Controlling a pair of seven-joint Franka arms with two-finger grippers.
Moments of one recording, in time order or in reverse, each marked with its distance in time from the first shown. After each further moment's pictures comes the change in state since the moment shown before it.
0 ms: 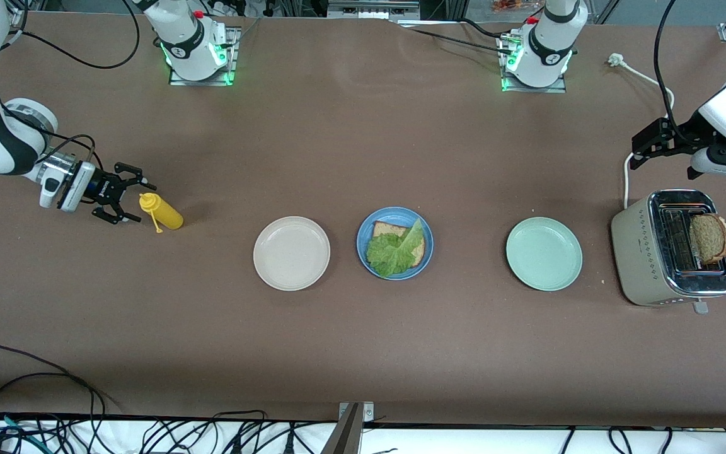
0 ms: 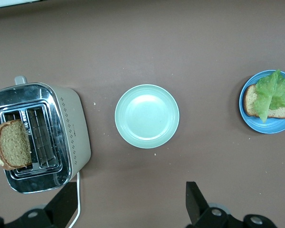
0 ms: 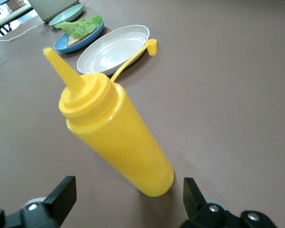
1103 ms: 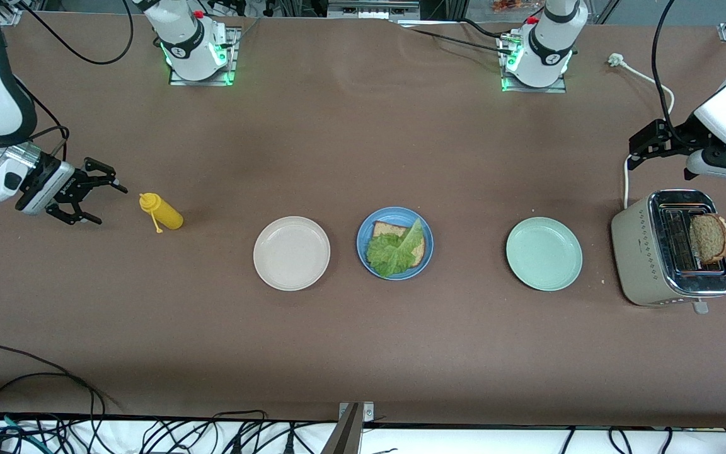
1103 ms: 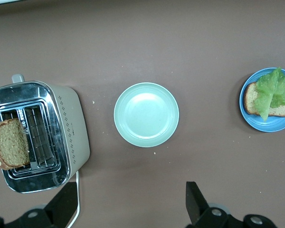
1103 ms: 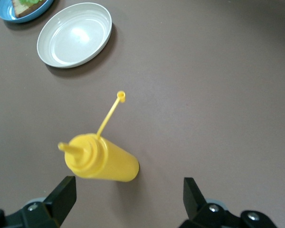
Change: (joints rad) left arm -0.001 0.000 -0.001 -0.010 0.000 0.002 0.000; right arm 0.011 -0.256 0.106 0.016 -0.358 0.176 0.484
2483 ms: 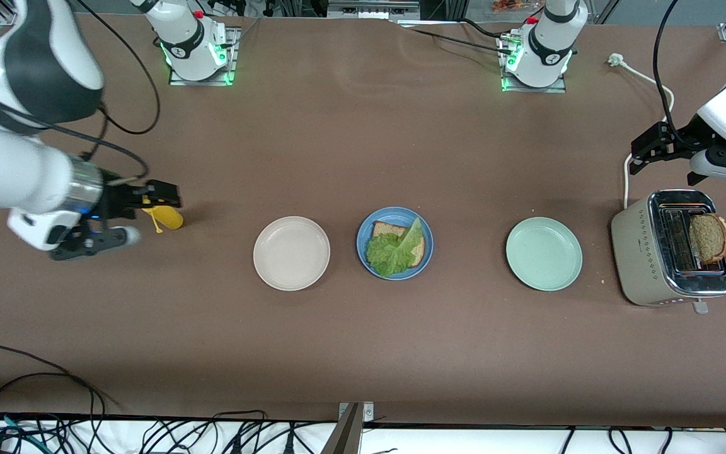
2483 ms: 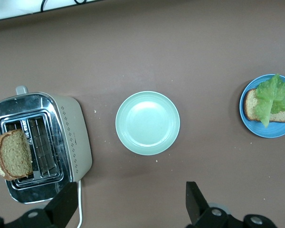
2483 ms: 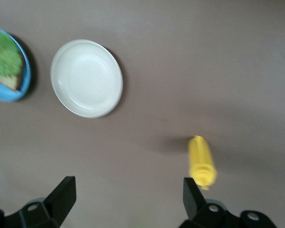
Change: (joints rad) left arm 0.000 0.000 0.000 -0.001 0.000 0.039 0.019; right arm 0.287 0.284 0.259 0.949 -0.707 -0.750 1.601
